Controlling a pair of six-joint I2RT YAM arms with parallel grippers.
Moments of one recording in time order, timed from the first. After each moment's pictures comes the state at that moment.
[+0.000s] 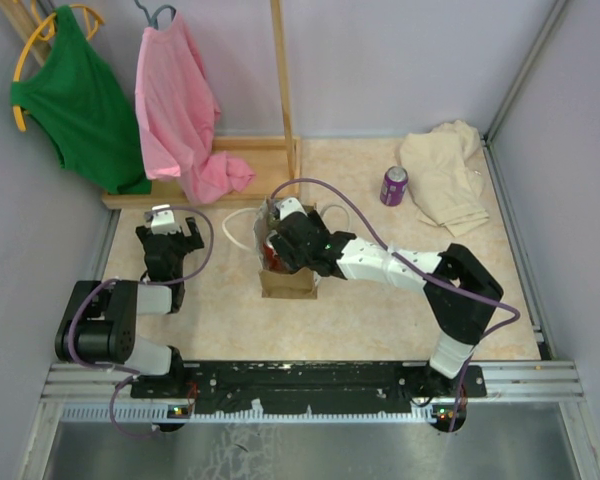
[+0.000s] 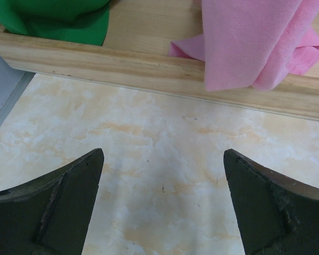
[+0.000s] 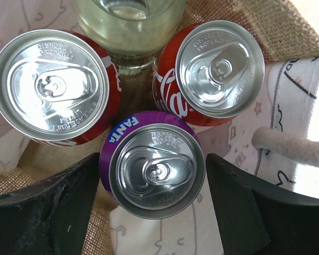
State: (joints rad) left arm -0.04 1.45 0.28 1.02 -0.24 -0.03; right arm 0.95 1.70 1.17 -0.29 0.43 0.15
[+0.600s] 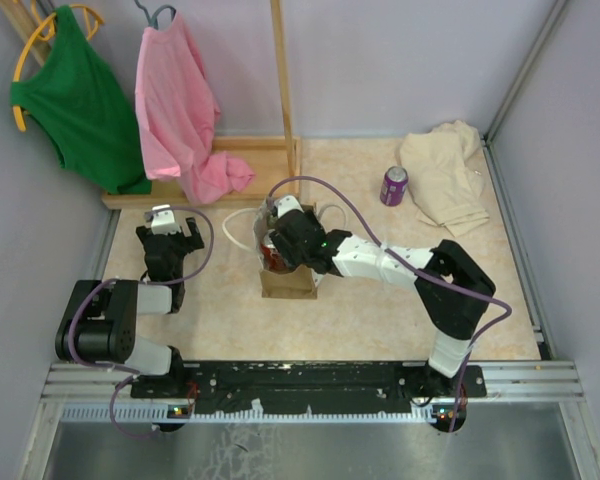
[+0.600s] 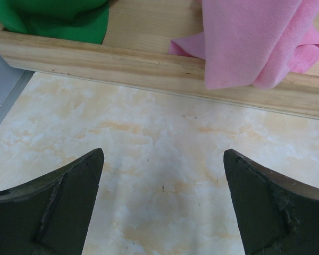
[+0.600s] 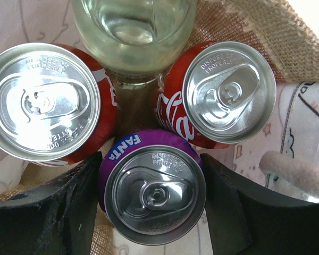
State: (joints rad) left arm -0.04 1.46 0.28 1.02 -0.24 -0.03; right arm 0.93 1.75 1.19 -0.24 0.41 0.15
